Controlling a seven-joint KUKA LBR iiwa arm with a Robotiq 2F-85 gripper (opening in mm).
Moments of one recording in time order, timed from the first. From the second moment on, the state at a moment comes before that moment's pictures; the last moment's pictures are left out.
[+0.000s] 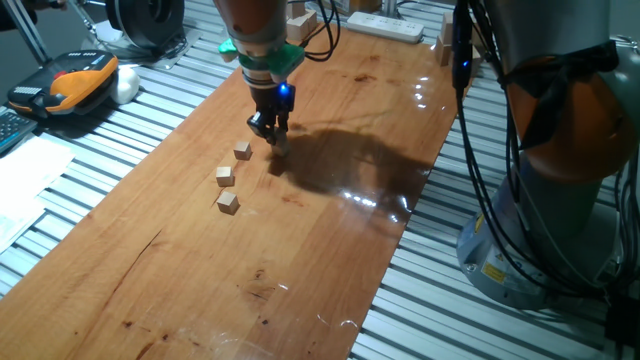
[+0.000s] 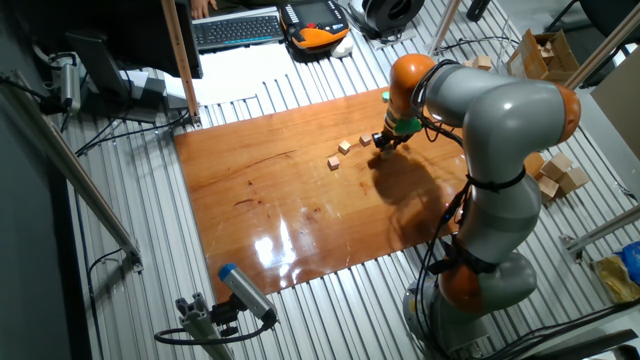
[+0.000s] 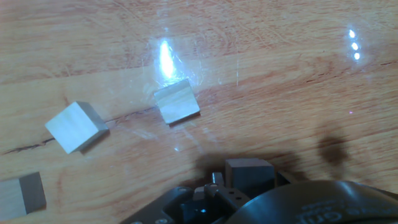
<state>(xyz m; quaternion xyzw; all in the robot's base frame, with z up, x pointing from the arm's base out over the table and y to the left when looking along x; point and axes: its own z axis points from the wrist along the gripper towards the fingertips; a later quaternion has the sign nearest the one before) 0.534 -0.055 0.067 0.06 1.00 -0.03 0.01</state>
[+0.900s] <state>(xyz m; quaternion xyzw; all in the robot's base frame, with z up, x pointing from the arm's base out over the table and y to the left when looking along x) 0.536 -0.041 0.105 0.03 1.00 -0.02 0.03</state>
